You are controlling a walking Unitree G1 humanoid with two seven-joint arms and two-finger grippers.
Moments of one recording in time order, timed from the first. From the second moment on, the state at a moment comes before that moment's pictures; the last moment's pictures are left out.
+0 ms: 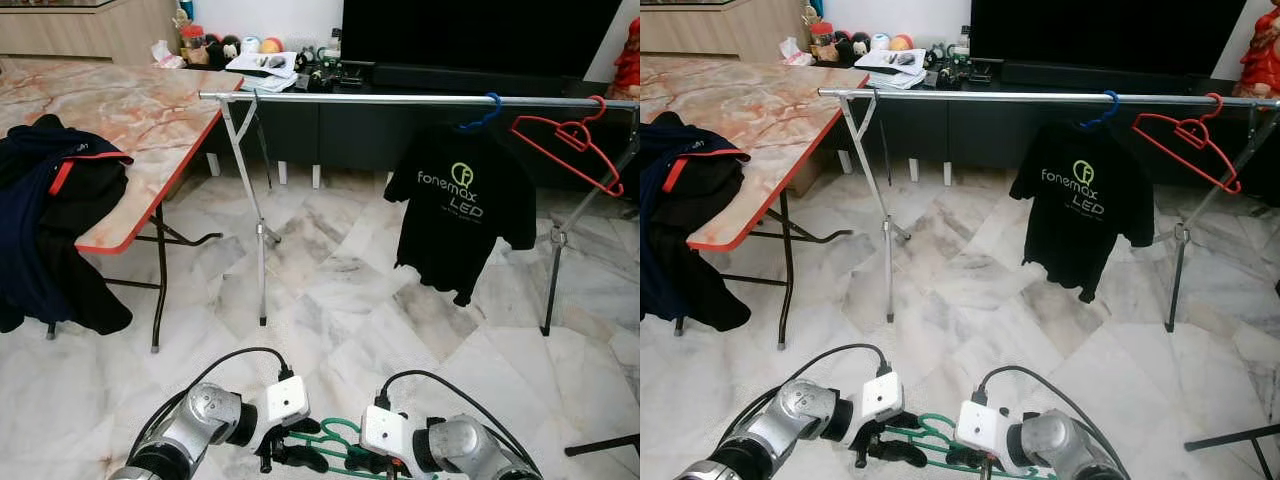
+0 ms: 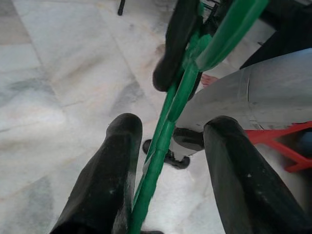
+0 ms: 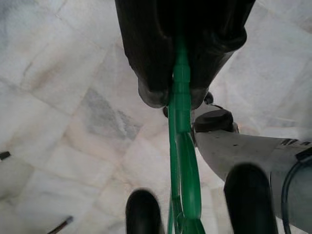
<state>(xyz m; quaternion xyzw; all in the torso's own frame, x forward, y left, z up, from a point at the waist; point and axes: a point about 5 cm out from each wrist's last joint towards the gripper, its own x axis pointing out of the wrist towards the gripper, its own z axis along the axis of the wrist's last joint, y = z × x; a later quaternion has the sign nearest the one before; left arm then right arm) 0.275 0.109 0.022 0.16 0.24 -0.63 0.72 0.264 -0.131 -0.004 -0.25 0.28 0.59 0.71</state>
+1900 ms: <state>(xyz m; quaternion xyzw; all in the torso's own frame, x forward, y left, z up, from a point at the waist) 0.264 0.145 0.003 0.27 0.30 -0.61 0.68 0.245 -0.168 -0.024 -0.38 0.36 0.59 0.62</state>
